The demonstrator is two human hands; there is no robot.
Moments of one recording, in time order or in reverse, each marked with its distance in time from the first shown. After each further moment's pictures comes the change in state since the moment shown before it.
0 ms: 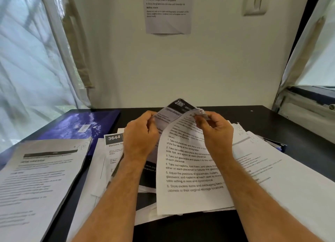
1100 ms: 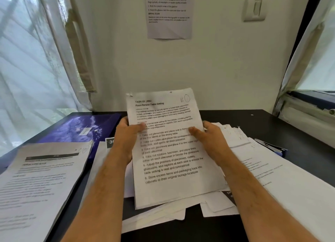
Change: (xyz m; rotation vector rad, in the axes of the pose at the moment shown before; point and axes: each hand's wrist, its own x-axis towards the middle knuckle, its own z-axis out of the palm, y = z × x) left_hand 0.019 -0.016 -0.027 -0.886 -0.125 -0.770; right_hand 0.010 -0.003 -0.004 -0.022 -0.336 0.406
